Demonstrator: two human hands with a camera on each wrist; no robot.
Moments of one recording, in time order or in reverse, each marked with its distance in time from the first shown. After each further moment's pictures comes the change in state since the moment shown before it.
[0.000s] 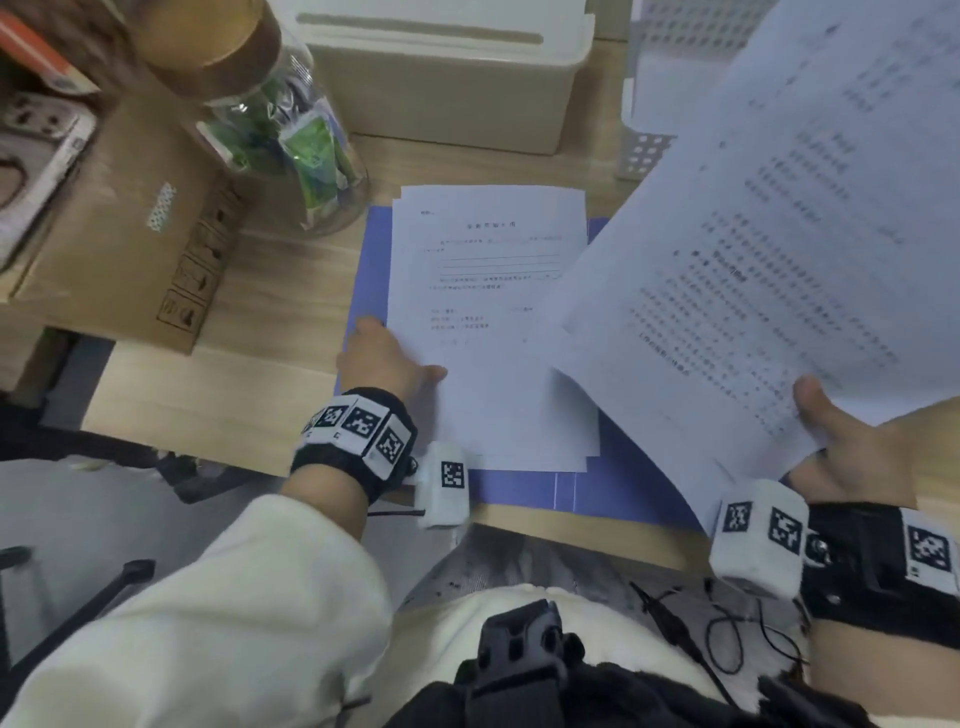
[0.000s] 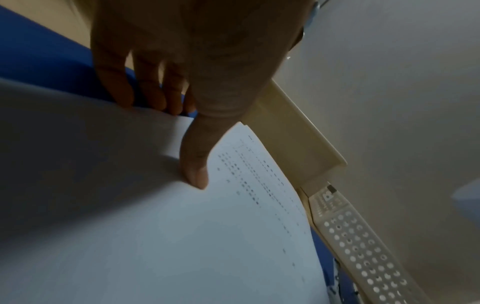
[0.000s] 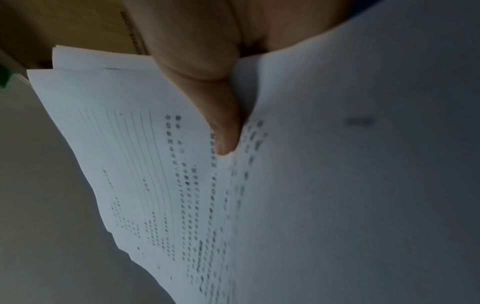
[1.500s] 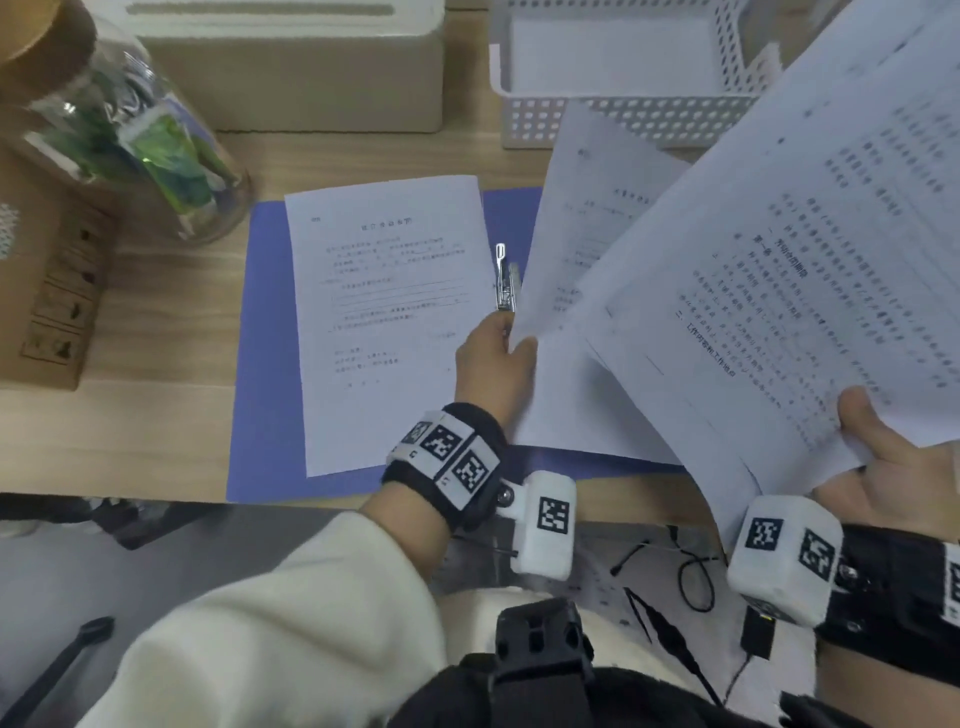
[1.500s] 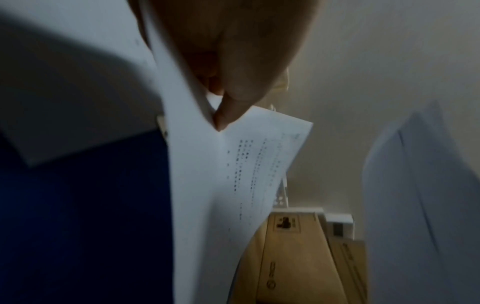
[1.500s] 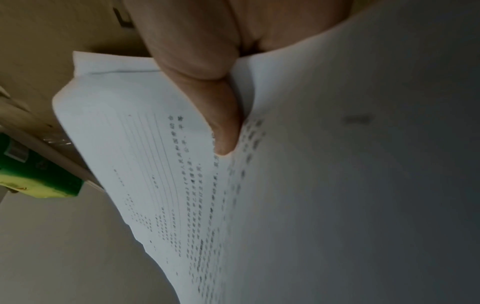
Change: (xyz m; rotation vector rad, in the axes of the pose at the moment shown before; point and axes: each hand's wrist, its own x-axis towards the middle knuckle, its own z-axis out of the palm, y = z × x) left_hand -0.097 0.093 0.102 -0.535 -0.229 0.391; right_hand -0.055 -0.005 -0.099 0.408 -0.159 -0.189
